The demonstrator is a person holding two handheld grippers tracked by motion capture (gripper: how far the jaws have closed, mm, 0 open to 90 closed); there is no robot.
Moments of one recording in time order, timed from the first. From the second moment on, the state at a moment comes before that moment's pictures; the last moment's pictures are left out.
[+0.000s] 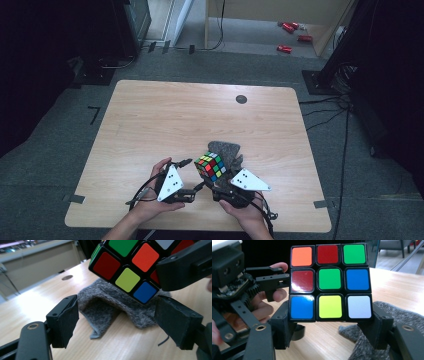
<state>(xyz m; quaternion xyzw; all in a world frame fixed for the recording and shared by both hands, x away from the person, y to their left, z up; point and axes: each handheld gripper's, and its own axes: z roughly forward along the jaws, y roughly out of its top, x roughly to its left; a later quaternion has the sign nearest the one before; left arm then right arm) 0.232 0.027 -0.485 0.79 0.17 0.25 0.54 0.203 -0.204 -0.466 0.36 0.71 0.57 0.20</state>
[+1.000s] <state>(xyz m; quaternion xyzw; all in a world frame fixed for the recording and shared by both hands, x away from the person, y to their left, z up) 0.222 0.020 -0.493 0.76 0.09 0.31 0.56 0.204 -0.193 -0.468 0.39 0.71 0.59 0.09</state>
